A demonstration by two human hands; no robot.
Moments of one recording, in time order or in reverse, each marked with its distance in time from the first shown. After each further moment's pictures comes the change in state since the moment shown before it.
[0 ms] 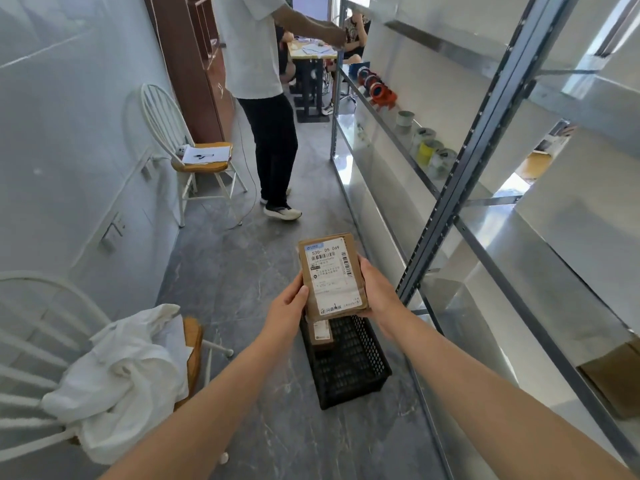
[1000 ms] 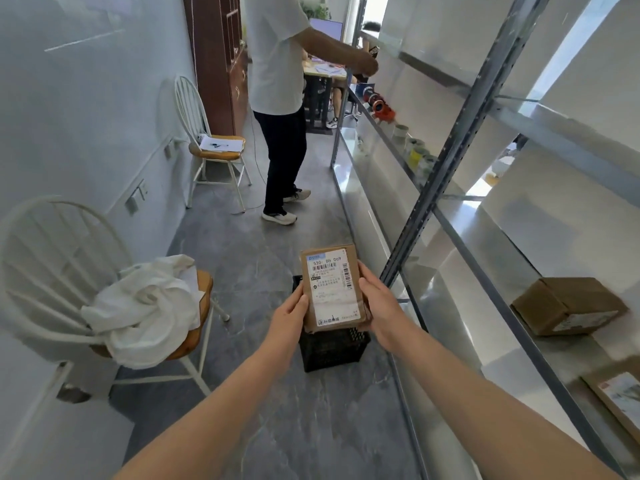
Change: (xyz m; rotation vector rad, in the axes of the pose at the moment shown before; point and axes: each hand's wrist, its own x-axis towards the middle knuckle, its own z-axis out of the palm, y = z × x) left_hand -0.217 -0.088 -0.025 -0.124 -0.008 -0.016; right_hand -0.227 0.079 0.026 0.043 0.029 -0.014
